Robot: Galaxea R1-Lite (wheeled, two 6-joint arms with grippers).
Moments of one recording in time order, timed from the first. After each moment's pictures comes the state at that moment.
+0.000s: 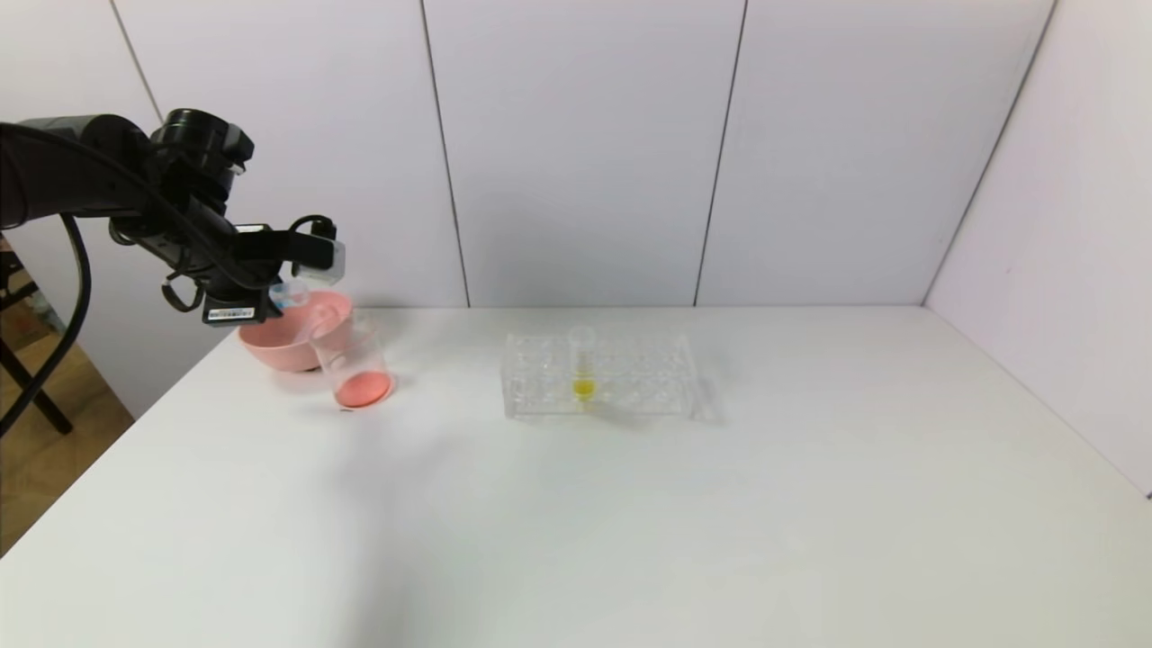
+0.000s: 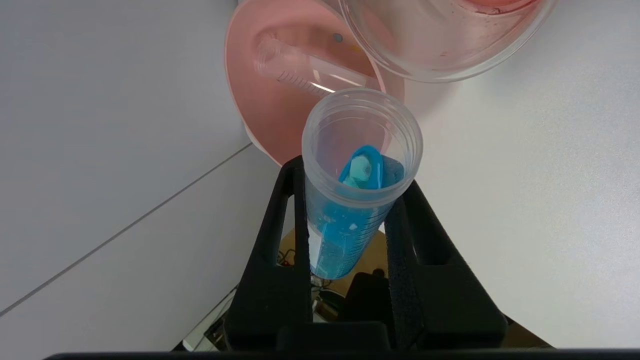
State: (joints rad) left arm 0.05 2.09 -2.00 0.72 0.08 1.45; right arm 0.00 0.00 0.00 0.01 0.00 0.00
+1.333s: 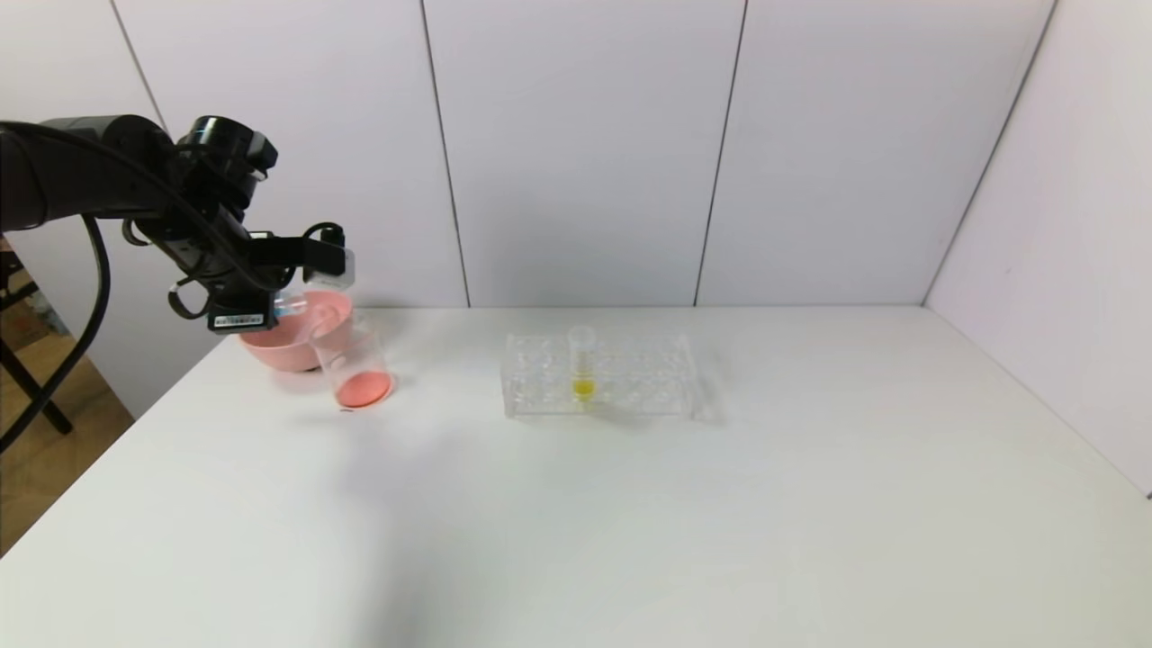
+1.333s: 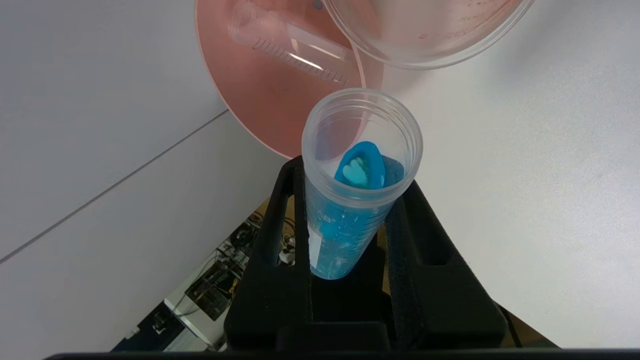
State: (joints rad) left arm 0.00 2.09 -2.00 0.77 0.22 1.36; right arm 0.00 0.00 0.00 0.01 0.00 0.00
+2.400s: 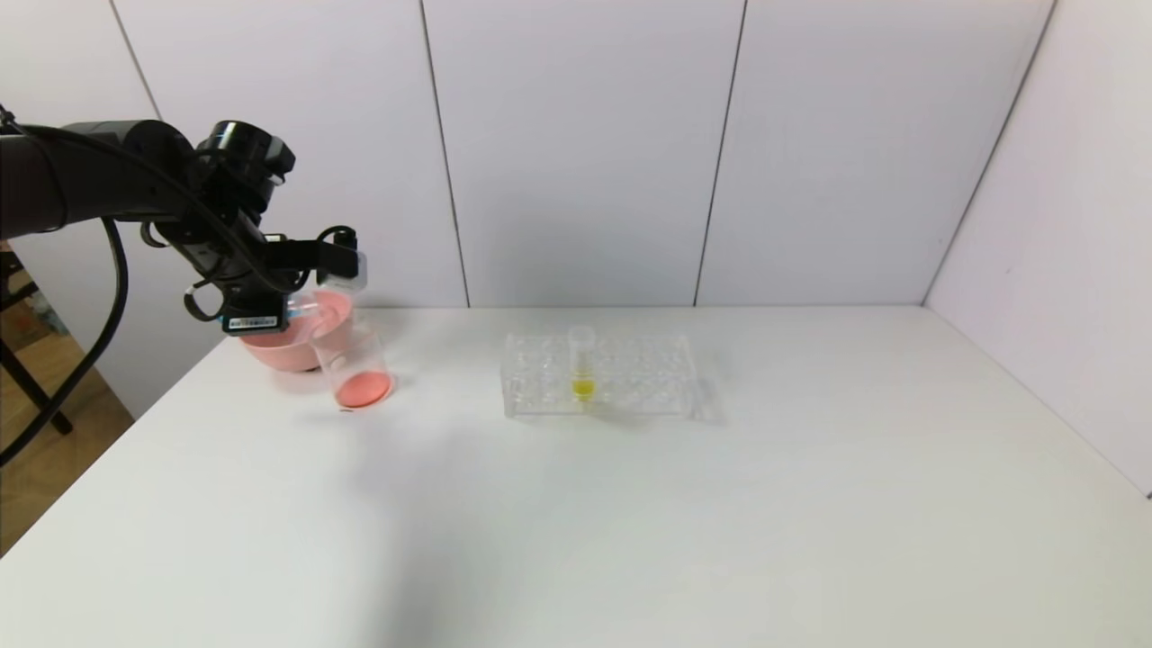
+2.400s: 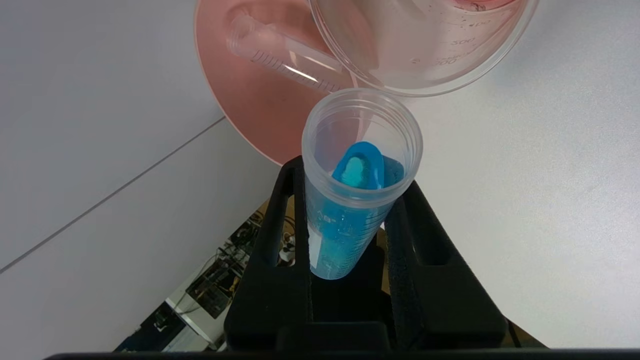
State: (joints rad) left arm -0.02 2.11 -2.00 0.77 0.24 1.34; right arm 0.00 0.00 0.00 0.01 0.00 0.00
